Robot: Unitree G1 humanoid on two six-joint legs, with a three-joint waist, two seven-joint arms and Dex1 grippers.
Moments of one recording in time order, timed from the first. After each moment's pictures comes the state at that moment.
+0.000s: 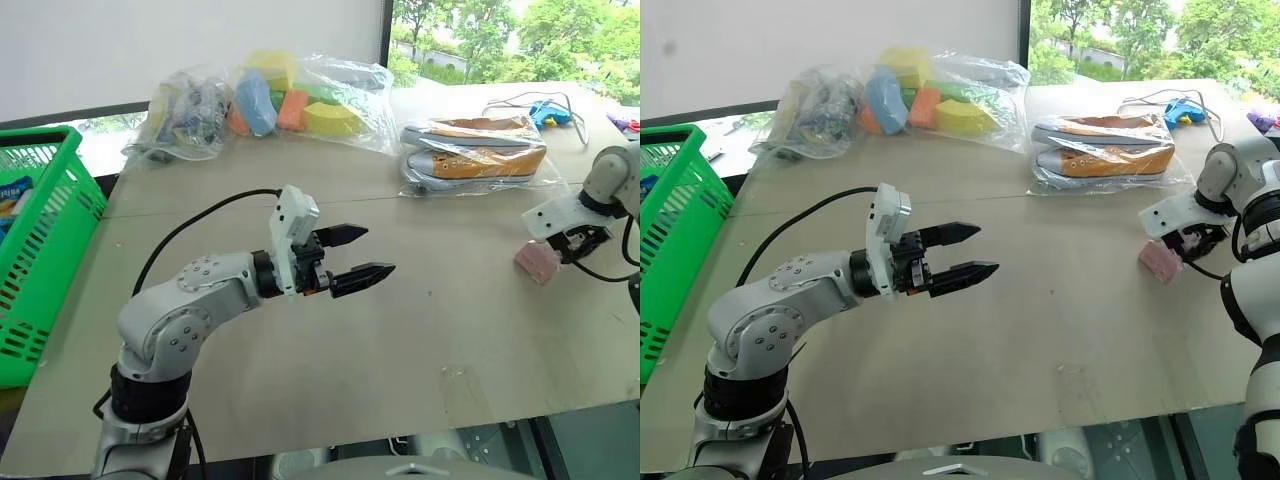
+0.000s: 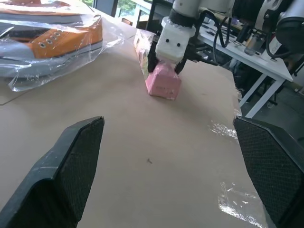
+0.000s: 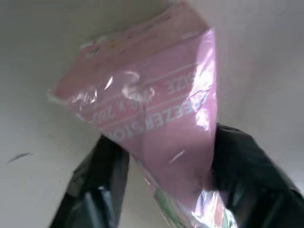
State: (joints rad) left arm -0.34 0.53 0.05 -0.58 -0.88 0.95 -0.60; right arm -1.27 -0.82 0.60 1.28 -0.62 -0.53 1.44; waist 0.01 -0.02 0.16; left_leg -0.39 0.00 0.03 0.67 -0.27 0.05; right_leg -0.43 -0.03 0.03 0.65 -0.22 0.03
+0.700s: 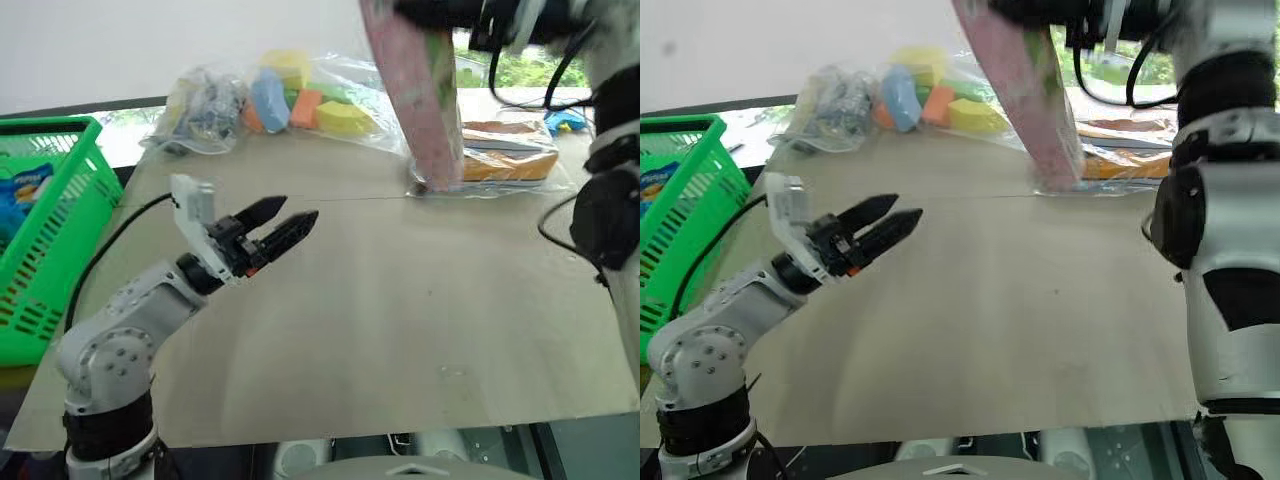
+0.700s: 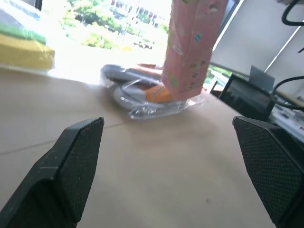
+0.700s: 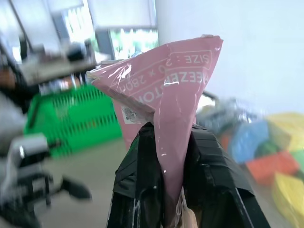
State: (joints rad) left arm -0.28 0.52 0.38 -0.55 -1.18 0.87 -0.36; right arm -1.74 -0.47 -0.27 1.07 0.31 0.71 1.16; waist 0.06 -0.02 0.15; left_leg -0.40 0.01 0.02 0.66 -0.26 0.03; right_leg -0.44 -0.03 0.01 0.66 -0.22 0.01
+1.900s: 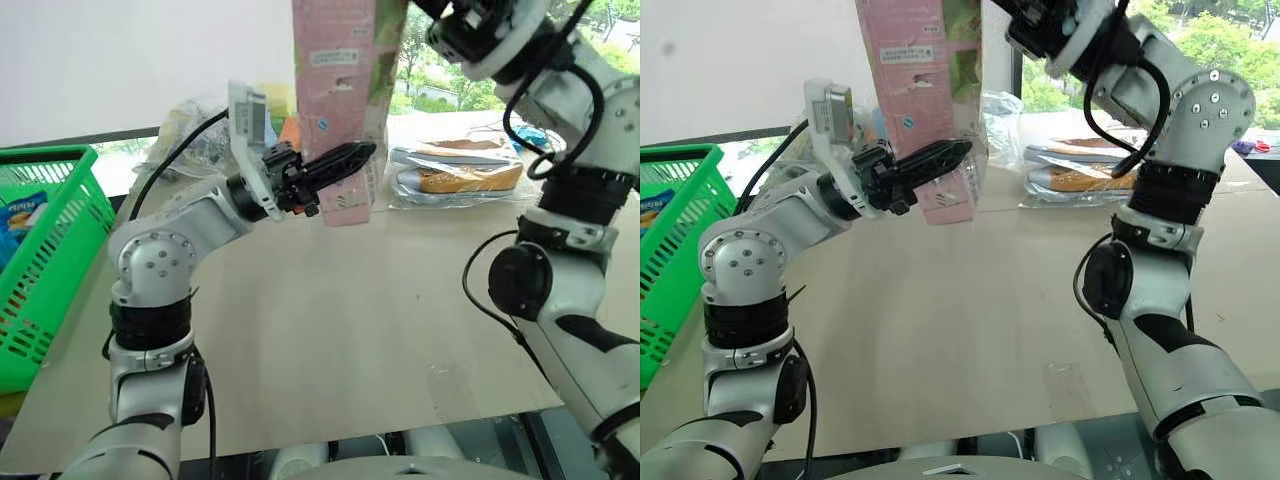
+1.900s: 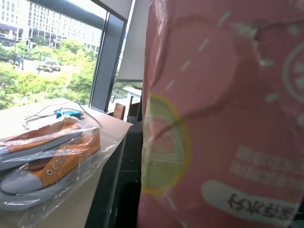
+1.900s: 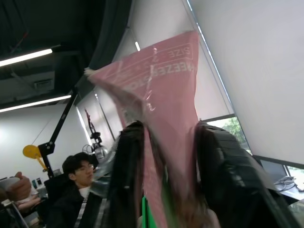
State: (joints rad) left arm -0.65 0.51 0.16 -0.28 -1.13 0.88 -0.52; right arm -1.27 -0.18 -0.48 0.16 1.11 1.19 0.53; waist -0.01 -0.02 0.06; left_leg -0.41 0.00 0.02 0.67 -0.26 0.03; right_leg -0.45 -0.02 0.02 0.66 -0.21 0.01
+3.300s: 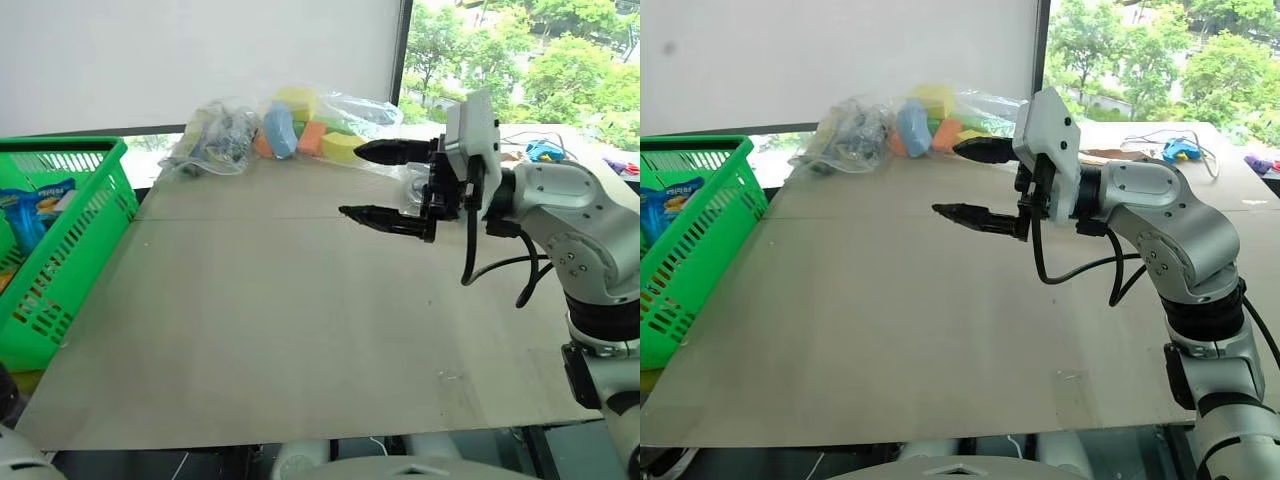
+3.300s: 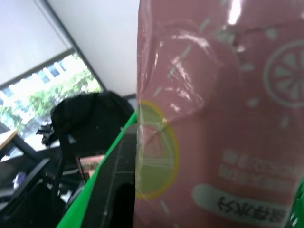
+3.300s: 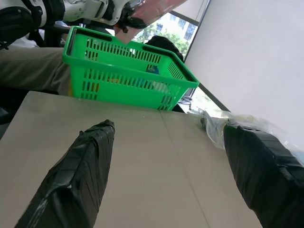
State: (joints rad) left arm -0.82 1.27 0.27 1.18 -0.09 0.07 -0.44; right arm -0.77 -0.54 0.11 -0.43 0.61 0.70 0.84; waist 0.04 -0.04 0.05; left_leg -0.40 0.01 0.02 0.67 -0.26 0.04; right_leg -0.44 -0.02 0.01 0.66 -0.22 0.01
